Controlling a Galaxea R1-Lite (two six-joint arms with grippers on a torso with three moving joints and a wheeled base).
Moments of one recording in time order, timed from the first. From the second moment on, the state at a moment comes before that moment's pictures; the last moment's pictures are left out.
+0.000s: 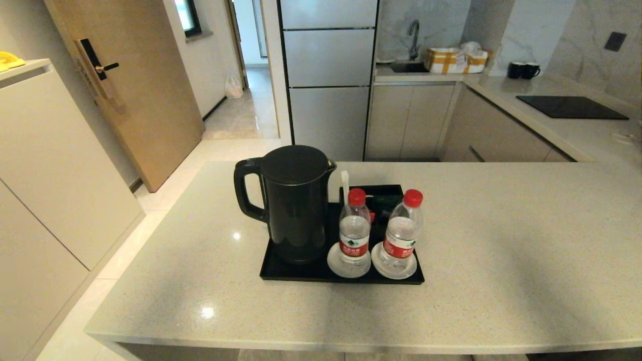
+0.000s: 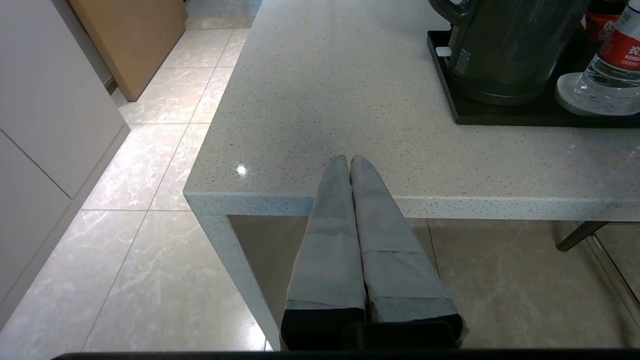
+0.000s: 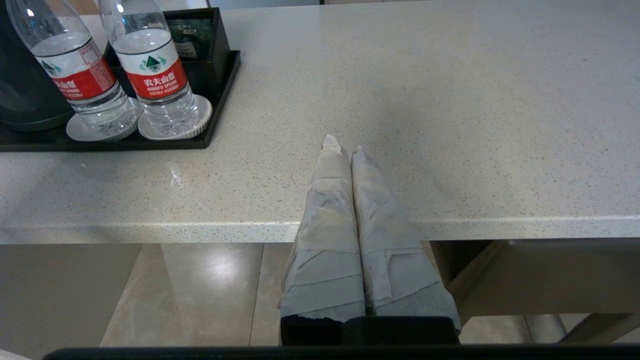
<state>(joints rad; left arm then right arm) 0.01 0.00 0.00 0.00 0.00 0.02 0.00 0.00 0.00 0.00 -0.01 0.00</state>
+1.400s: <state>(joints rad) 0.01 0.00 0.00 0.00 0.00 0.02 0.00 0.00 0.00 0.00 -0.01 0.00</state>
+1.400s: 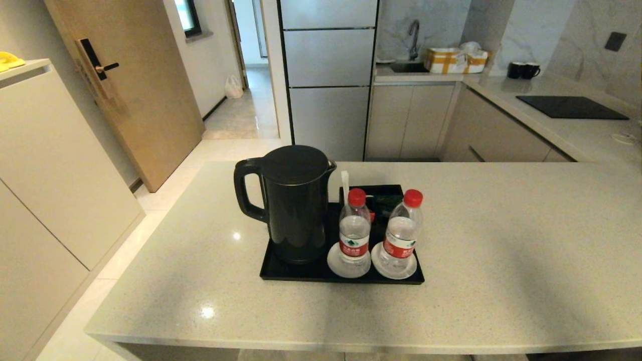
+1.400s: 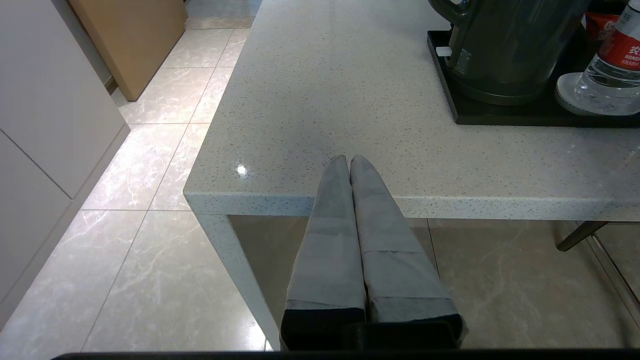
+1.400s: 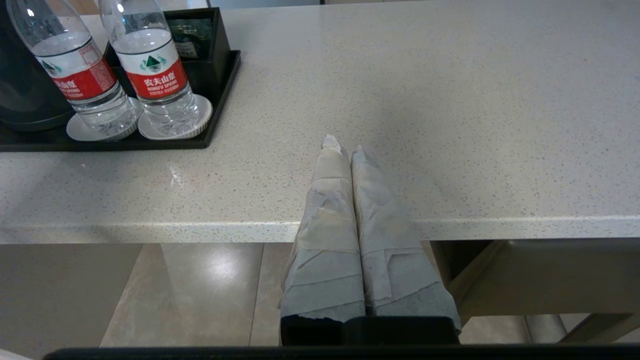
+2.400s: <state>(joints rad) 0.01 0.00 0.00 0.00 0.00 0.02 0.00 0.00 0.00 0.00 -0.01 0.00</state>
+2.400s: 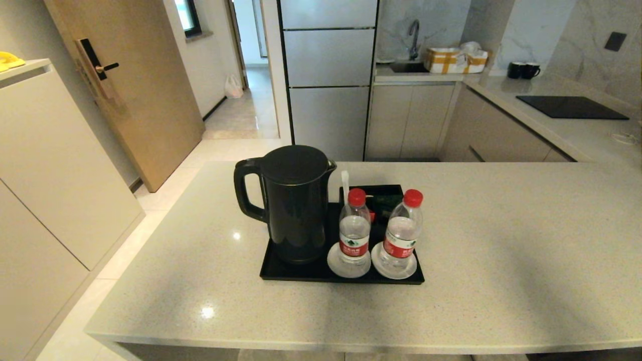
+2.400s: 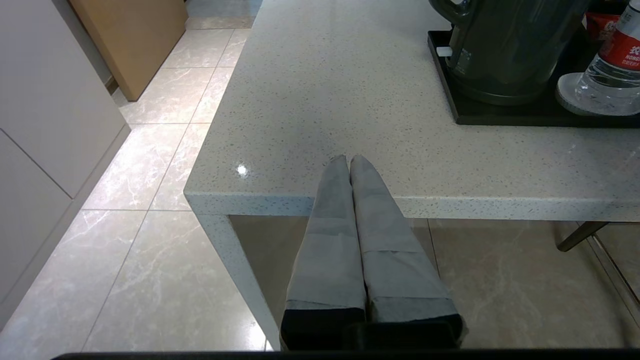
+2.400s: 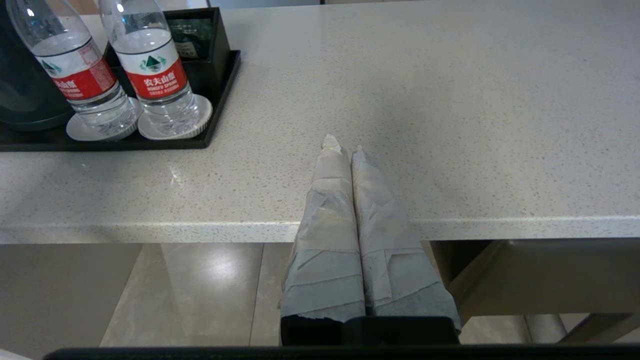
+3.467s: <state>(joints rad) 0.01 0.00 0.00 0.00 0.00 0.02 0.00 0.00 0.00 0.00 -0.01 0.00</state>
